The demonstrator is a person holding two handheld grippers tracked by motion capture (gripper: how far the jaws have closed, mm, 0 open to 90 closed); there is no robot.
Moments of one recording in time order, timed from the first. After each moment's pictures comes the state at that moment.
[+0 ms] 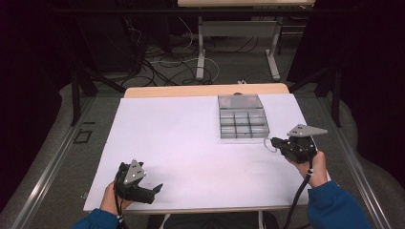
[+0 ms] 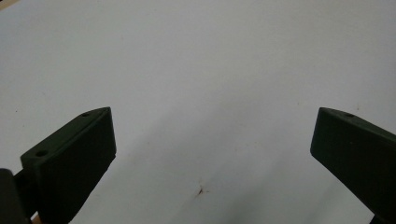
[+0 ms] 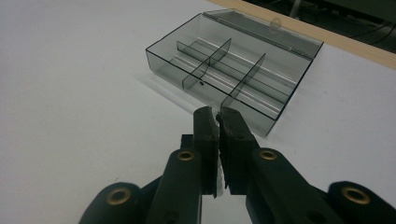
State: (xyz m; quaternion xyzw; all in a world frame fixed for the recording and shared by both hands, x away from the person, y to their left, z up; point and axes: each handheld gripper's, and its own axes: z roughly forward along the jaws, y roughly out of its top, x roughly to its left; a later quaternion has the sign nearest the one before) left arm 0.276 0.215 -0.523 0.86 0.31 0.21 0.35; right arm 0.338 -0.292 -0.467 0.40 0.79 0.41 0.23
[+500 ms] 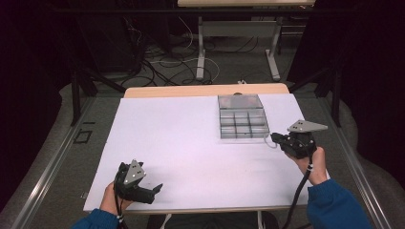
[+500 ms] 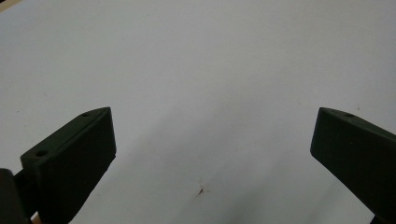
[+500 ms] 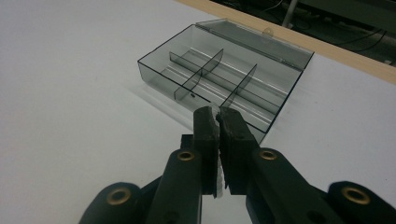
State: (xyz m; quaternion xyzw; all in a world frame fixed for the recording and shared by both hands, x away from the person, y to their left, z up) left arm 0.275 0.214 -0.524 0.86 0.31 0.21 0.35; right arm 0.349 -0.292 -0.461 0.40 0.78 0.42 0.24
